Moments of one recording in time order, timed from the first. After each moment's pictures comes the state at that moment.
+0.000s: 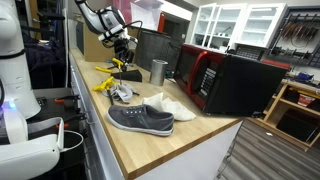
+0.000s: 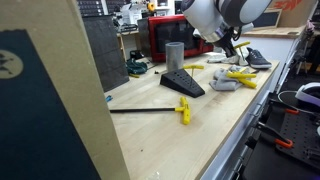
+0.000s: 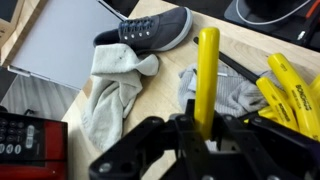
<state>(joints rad) 0.13 -0.01 0.14 -2.42 -0.81 1.78 0.16</state>
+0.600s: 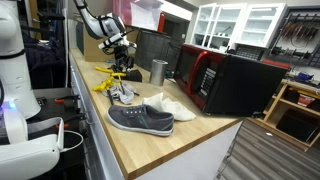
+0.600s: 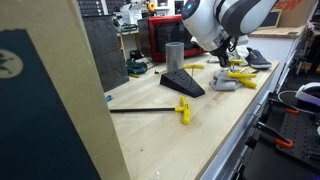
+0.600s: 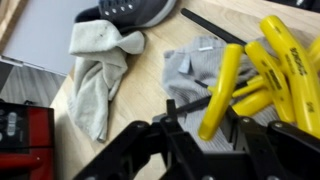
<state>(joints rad) 0.12 0.05 0.13 -2.44 -0.83 1.92 0.25</state>
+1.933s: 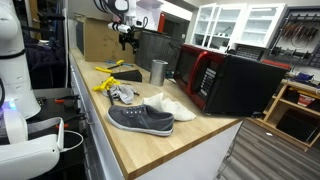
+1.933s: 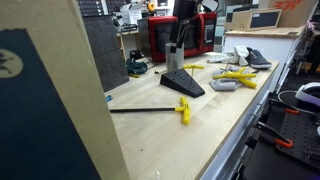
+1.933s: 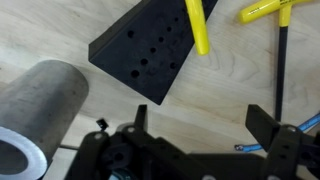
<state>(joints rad) 0.15 -0.09 0.13 -2.31 0.11 2.45 -0.23</state>
